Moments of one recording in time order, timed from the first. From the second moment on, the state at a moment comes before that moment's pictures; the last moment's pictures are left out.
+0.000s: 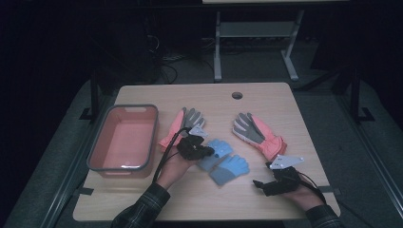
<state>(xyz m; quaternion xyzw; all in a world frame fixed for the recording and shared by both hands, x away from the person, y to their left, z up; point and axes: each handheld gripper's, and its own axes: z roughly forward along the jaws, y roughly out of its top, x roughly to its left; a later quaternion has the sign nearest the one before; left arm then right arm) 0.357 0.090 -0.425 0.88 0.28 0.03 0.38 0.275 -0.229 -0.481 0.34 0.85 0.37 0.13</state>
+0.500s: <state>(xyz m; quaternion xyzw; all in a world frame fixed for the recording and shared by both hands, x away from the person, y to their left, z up) 0.337 0.057 -0.423 0.89 0.23 -0.01 0.40 0.275 -0.229 -0.481 0.34 0.85 0.37 0.13</state>
